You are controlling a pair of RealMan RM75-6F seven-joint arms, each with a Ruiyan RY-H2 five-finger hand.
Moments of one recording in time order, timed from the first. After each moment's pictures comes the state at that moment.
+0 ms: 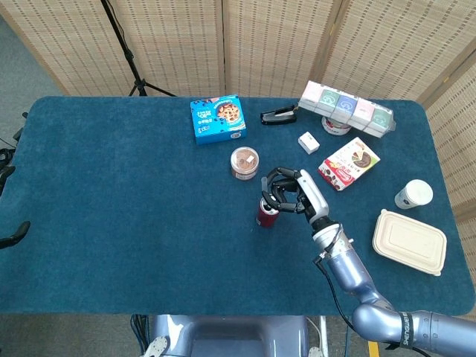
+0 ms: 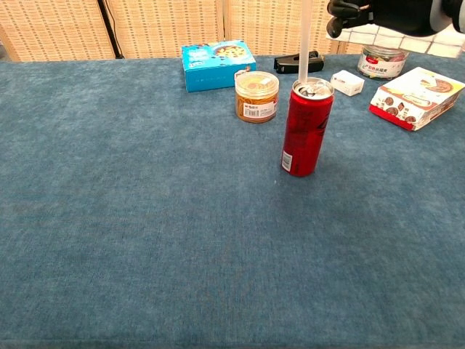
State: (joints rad) left arm -0.20 -0.63 -0.14 -2.09 1.26 1.33 -0.05; right arm 0.65 -1.33 0.46 -1.93 -0.92 0.97 0.52
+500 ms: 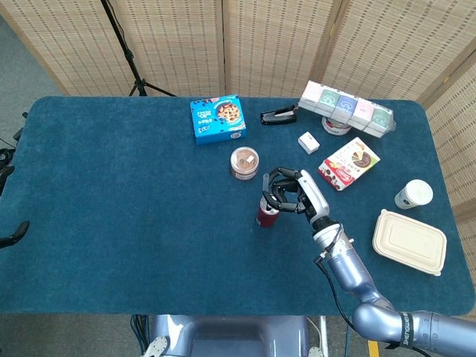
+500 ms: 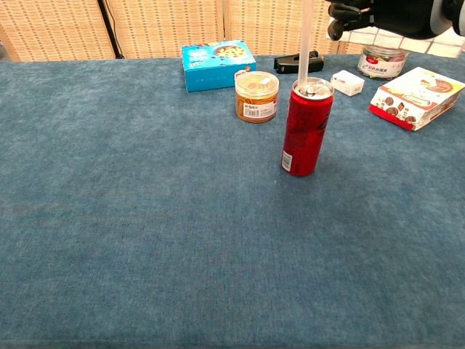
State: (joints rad) left arm -0.20 -0.63 -0.14 -2.08 1.26 1.32 -0.05; right arm 0.64 -1.34 0.47 -1.92 -0.93 0.96 0.53
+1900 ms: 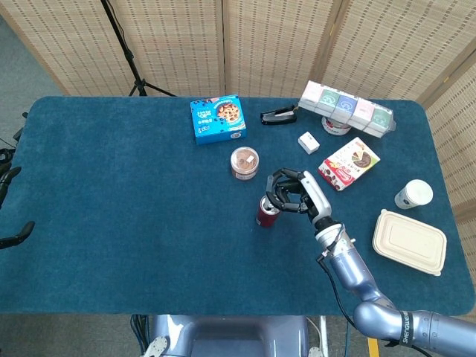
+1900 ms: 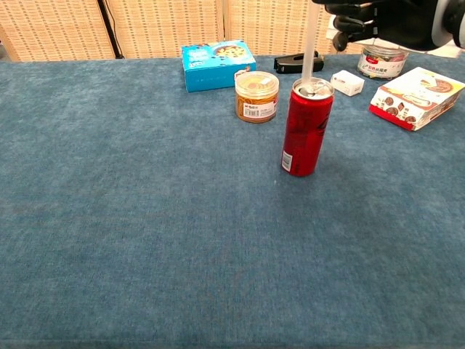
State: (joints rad) left arm -0.22 -0.64 -0.14 -2.08 1.25 1.30 -0.05; right arm 0.62 -1.35 0.47 -1.89 -0.94 0.93 0.55
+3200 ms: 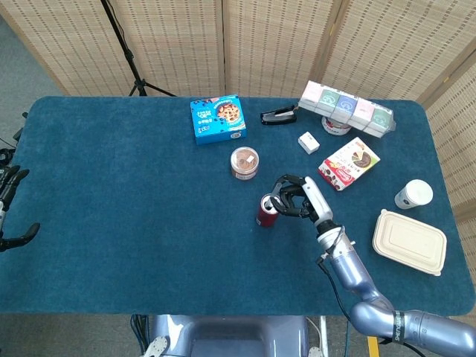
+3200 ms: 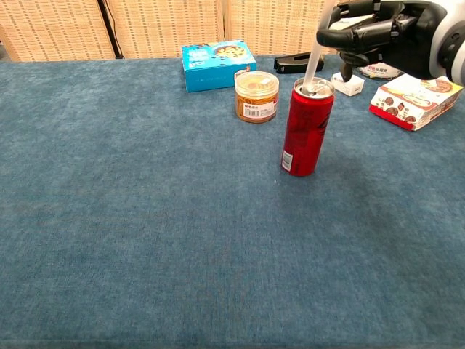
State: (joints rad) left arm -0.24 -0.66 -0.13 -2.07 1.24 1.26 -0.04; right arm 0.61 -1.42 0.40 -1.74 -1.06 0.95 0.53
